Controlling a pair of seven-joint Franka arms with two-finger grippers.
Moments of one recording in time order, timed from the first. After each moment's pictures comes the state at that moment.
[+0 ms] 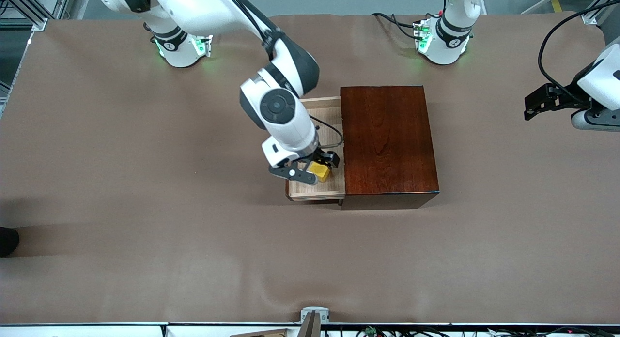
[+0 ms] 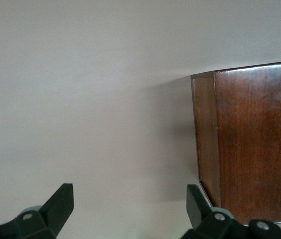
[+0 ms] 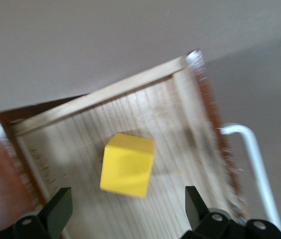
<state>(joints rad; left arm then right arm) 0.01 0.03 -0.09 -1.52 0.04 1.52 0.04 0.71 0.66 -0.03 -1.20 0.22 1.96 0.95</state>
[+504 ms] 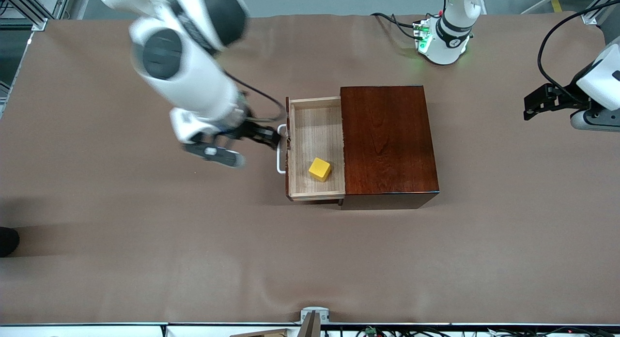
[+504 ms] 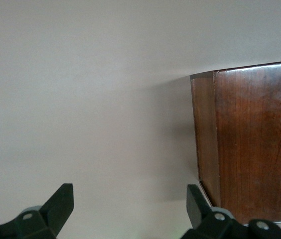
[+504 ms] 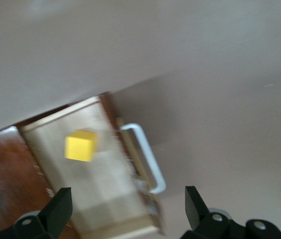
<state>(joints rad) 0.01 0.03 -0.10 -1.52 0.04 1.52 0.04 0.50 0.38 -0.04 -1.20 0.21 1.56 0.80</state>
